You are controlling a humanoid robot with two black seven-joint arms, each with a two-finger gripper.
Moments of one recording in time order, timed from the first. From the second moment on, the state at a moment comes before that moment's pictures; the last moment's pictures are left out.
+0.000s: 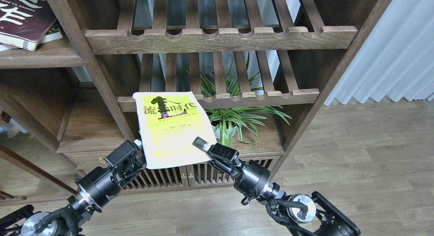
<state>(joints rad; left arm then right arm) -0.06 0.55 -0.70 -1.46 -0.52 -0.49 0.09 0.05 0.01 1.00 1.21 0.27 0.58 -0.49</state>
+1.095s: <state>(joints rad) -0.12 0.38 -0.71 -1.37 -0.49 -0.49 0.10 0.06 0.02 0.99 1.17 0.25 0.58 -0.49</state>
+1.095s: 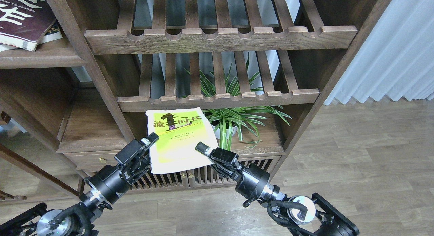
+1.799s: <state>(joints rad) -0.19 0.30 -0.70 -1.31 -0.54 -0.49 0.10 0.06 0.01 0.98 1.18 0.25 0.58 -0.49</state>
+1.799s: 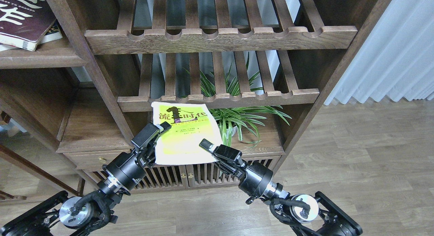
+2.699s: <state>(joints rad) -0.20 0.72 -0.67 -1.37 -0.53 -0.49 0.22 0.09 0.02 1.00 1.06 0.08 0.58 -0.49</state>
